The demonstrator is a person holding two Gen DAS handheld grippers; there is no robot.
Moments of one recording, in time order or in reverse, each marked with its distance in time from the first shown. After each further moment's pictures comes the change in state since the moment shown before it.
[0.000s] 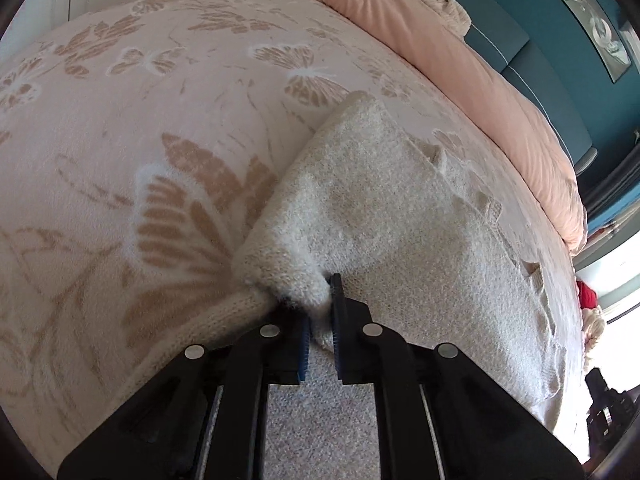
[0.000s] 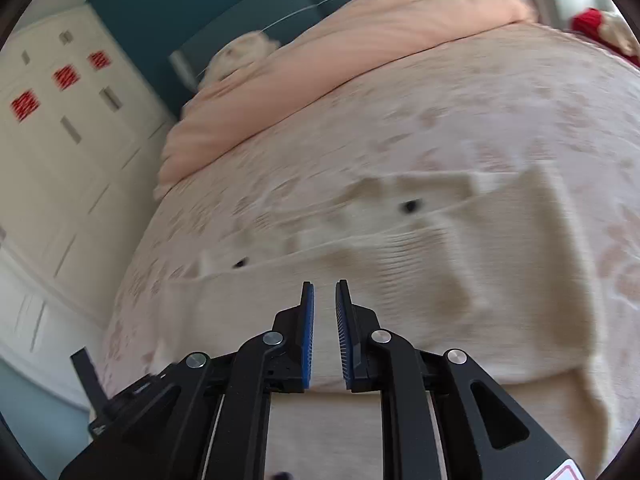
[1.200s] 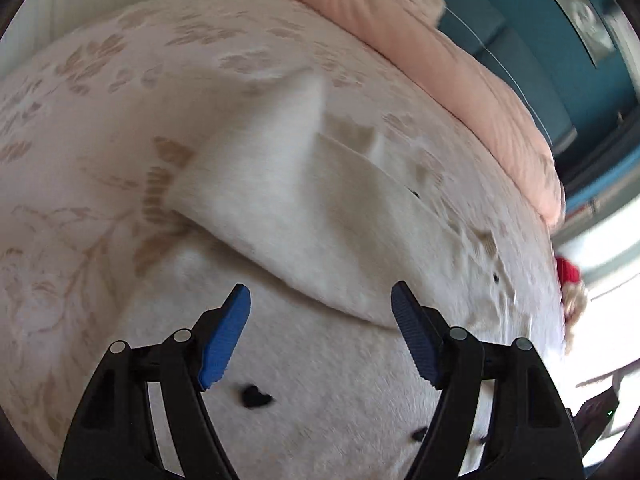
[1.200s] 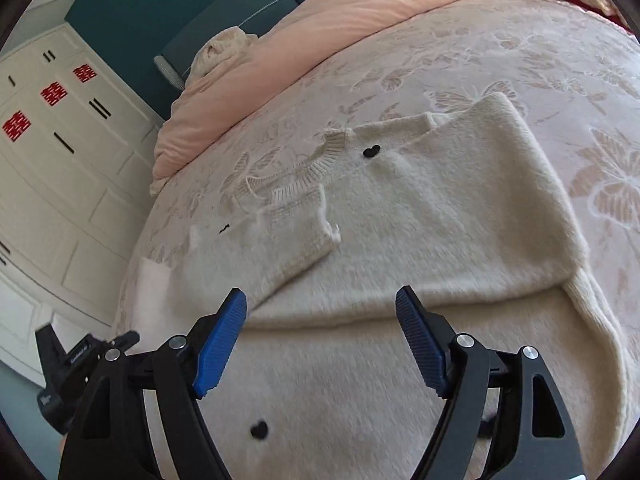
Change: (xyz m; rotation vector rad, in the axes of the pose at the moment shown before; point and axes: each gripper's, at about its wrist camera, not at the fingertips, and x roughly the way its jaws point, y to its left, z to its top) left arm -0.057 -0.003 0.002 -0.066 0.093 -0.078; right arm -0.029 -0.057 -0.042 0.159 0.023 -0.040
